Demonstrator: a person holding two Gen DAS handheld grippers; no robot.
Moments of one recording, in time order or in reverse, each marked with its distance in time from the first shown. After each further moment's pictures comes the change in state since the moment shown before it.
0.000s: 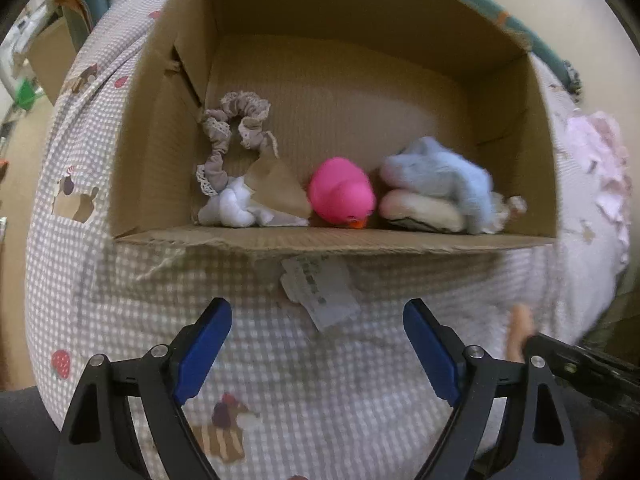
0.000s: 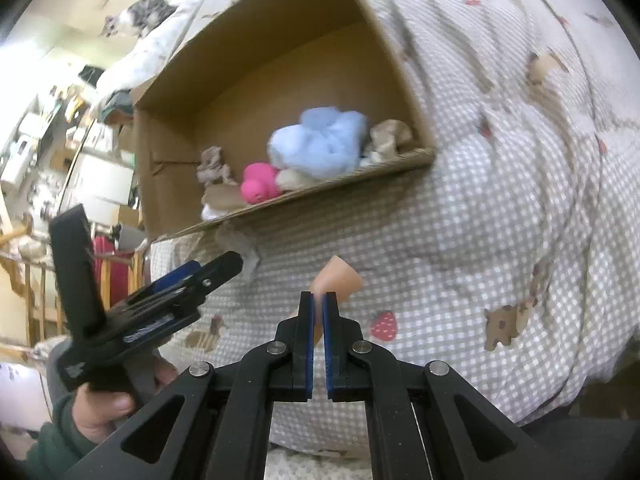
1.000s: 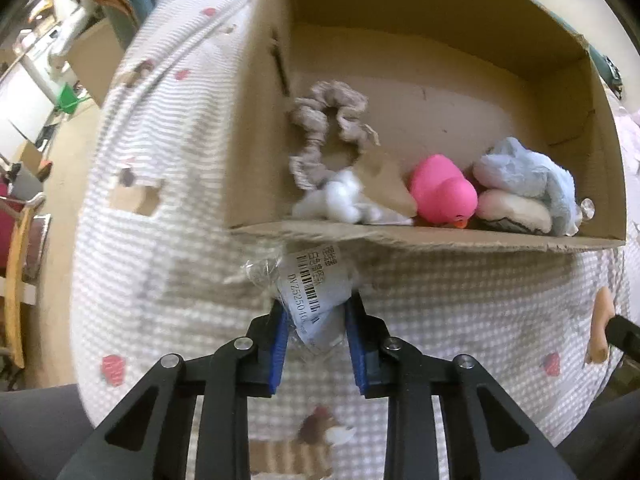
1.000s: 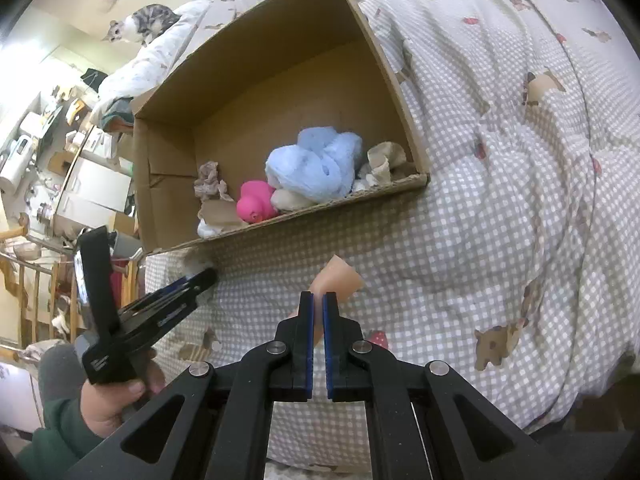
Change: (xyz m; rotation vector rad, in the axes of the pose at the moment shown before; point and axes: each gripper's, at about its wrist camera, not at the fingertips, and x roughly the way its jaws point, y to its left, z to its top) left arm -0.002 0.053 0.000 -0.017 -0.017 0.183; right arm -0.004 0.005 0.004 -0.038 -0.058 -0.023
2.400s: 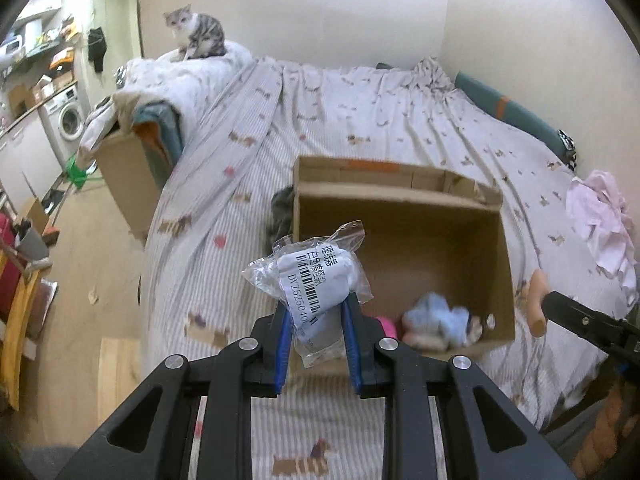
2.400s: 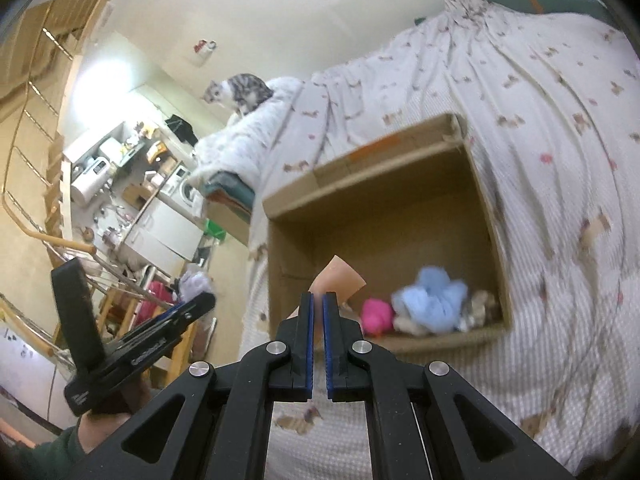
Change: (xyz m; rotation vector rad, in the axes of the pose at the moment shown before) left arm -0.177 0.005 0.047 0.019 -0.389 -0.066; right arm -0.094 0.069 0.038 -0.129 -0.321 0.246
